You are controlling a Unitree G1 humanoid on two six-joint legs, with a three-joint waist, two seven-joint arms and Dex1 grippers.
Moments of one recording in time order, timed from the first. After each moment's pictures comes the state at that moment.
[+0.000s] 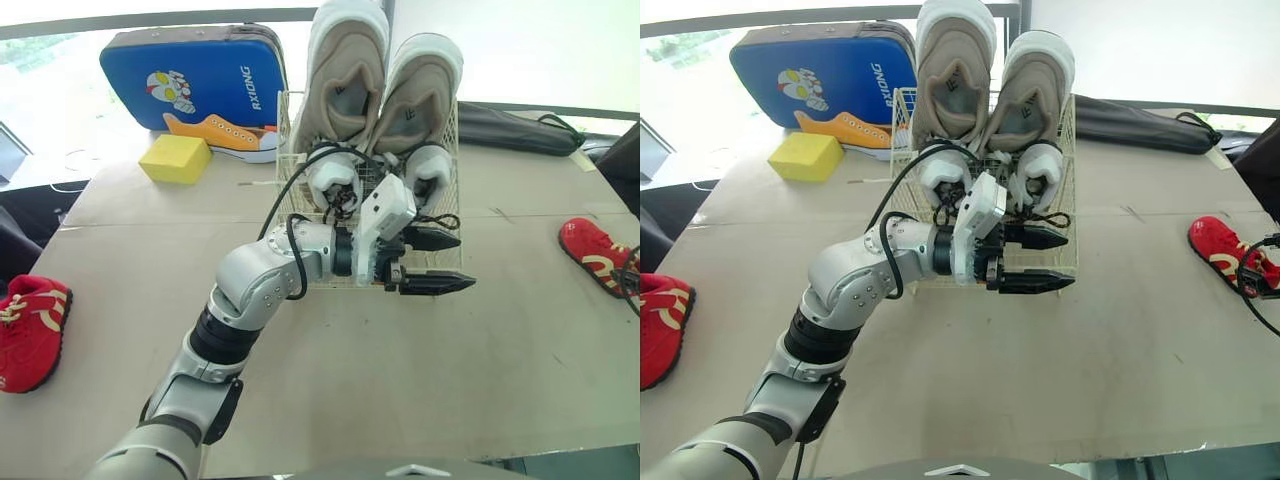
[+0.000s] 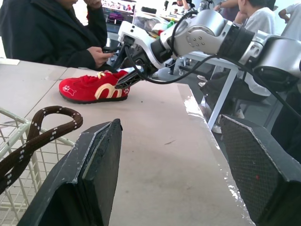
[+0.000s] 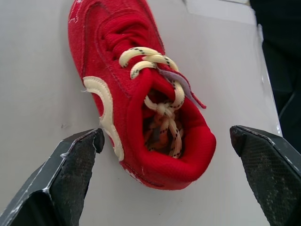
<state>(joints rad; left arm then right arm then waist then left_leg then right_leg) -0.66 0.37 -0.30 -0.36 -0.72 0.81 -0.81 -0.22 -1.06 -0.30 0.32 0.31 0.77 0.57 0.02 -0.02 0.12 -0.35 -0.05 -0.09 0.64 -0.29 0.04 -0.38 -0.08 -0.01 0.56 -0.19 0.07</state>
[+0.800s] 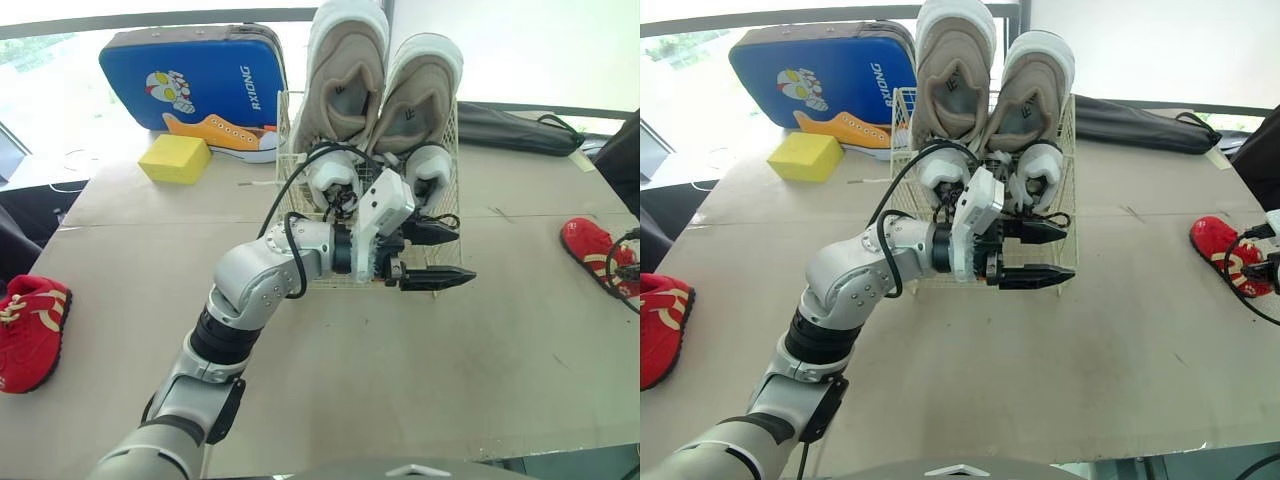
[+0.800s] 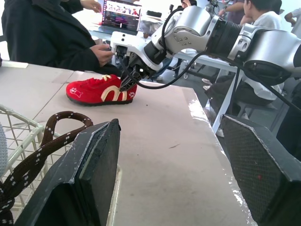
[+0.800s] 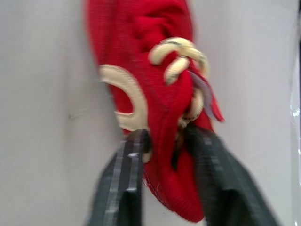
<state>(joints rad) -0.66 0.35 -0.28 -0.36 -0.71 0.82 -0.79 -0.44 -1.08 -0.08 0.49 0.17 0.82 0.74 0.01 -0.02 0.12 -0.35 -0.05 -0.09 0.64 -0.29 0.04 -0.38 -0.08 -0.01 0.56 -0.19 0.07</state>
